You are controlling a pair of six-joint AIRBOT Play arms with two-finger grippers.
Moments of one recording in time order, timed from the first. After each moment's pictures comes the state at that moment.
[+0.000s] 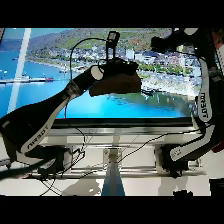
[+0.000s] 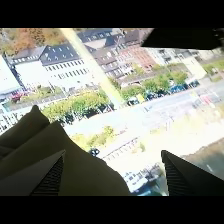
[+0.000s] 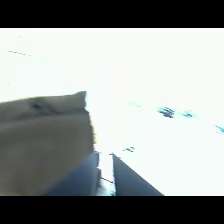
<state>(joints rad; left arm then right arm) -0.70 -1.61 1.34 0.65 -0.21 -1.00 -0.03 -1.74 1.80 -1.21 1.22 1.46</state>
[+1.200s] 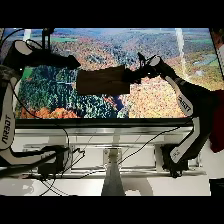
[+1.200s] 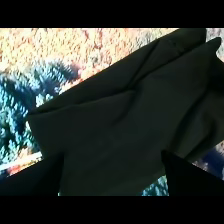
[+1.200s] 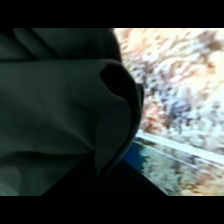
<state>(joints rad) 0.01 -1.45 1.34 0.95 -1.08 -1.01 0.23 -1.91 1.42 -0.72 0.97 1.41</state>
